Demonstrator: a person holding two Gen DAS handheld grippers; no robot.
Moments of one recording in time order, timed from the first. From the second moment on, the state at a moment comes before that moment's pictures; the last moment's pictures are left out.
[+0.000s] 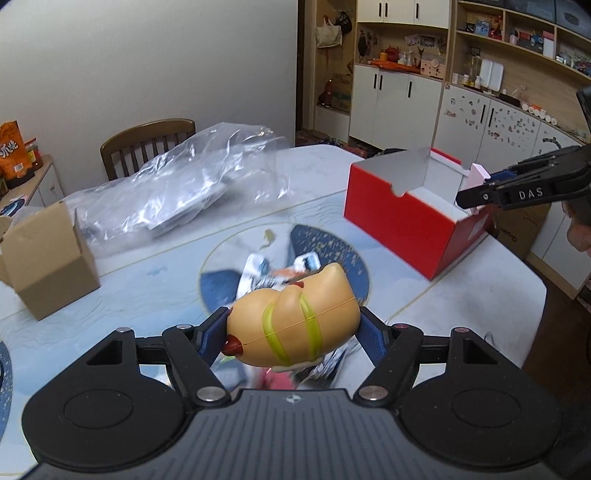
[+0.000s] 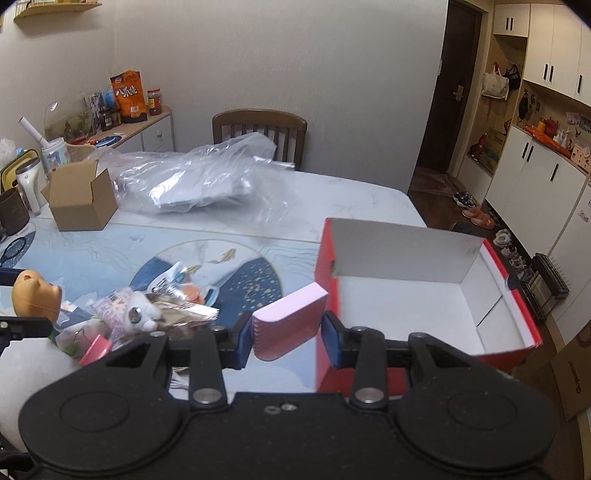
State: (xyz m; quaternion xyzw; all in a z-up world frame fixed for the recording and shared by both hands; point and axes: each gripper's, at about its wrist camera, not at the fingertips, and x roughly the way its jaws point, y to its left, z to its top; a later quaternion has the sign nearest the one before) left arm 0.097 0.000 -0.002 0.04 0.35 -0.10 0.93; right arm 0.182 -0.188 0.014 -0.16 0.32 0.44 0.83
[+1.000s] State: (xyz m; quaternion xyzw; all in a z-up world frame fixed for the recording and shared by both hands) left arm 0.259 -0.206 0.002 0.12 0.35 -0.17 0.92; right arm 0.354 -0.244 -0.024 -0.17 0.34 0.46 0.80
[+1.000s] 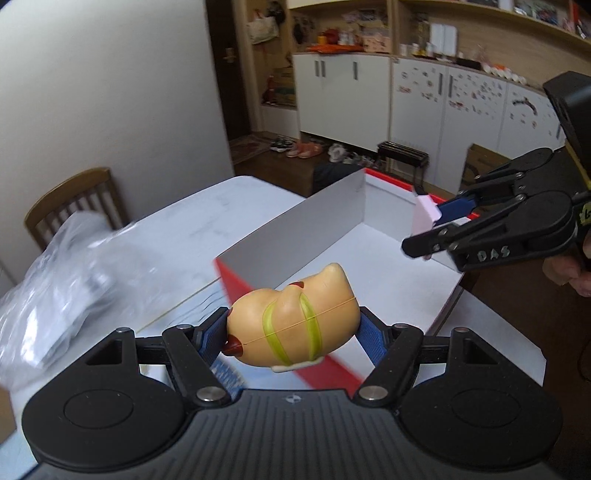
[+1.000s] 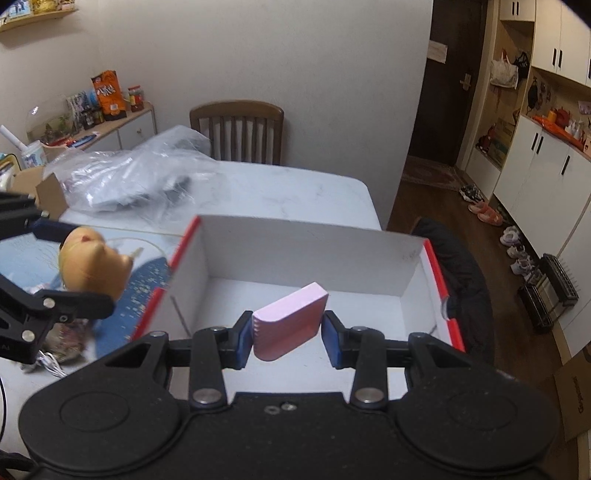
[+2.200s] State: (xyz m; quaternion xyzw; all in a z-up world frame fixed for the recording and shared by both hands) left arm 0.396 -0.283 -0.098 0.20 0.53 -0.22 0.80; right arm 0.433 -0.194 -0.122 -0.31 0.48 0.46 0.68
